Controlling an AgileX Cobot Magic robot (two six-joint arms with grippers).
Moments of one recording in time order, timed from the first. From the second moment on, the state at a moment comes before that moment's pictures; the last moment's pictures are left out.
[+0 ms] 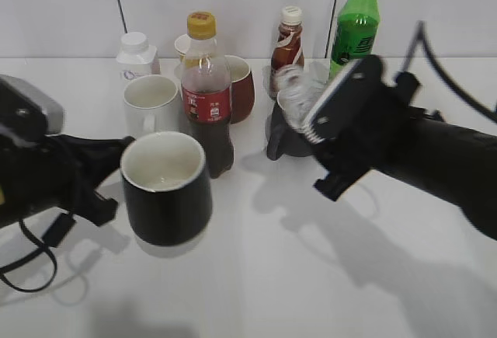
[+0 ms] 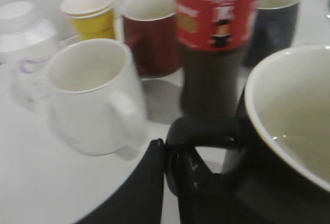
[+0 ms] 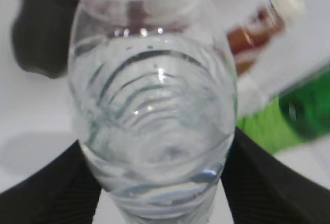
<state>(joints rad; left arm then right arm) -0.40 1.55 -0.33 0.29 -0.77 -0.03 0.63 1.63 -0.56 0.28 -0.58 -0.80</state>
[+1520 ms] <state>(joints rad) -0.56 1.64 -0.42 0.28 -0.68 0.02 0.79 1.73 -0.64 0.42 -0.77 -1.78</state>
